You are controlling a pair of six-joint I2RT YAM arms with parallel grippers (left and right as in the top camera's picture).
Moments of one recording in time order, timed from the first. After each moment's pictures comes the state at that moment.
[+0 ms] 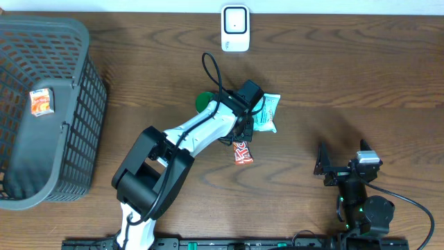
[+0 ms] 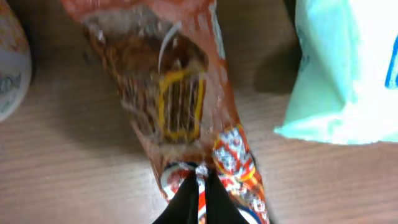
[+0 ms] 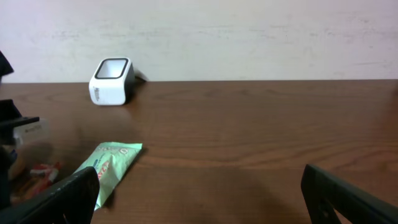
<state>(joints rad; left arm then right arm) -0.68 2.02 1.39 -0.77 0.06 -0.52 -0.09 0.03 0.01 -0.06 -0.16 0.05</state>
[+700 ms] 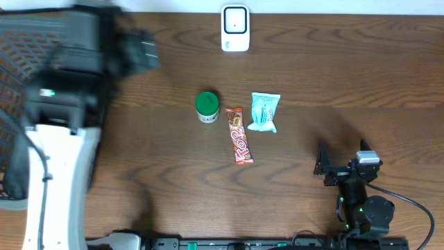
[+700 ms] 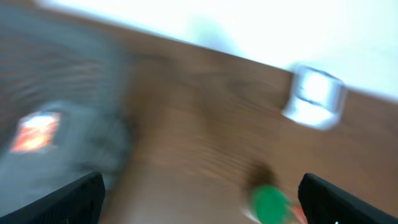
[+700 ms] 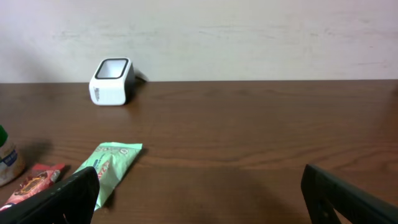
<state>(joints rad) -0.08 1.46 1.86 -1.15 -0.22 -0.36 -0.09 0.03 0.01 -0.06 -0.16 0.05</state>
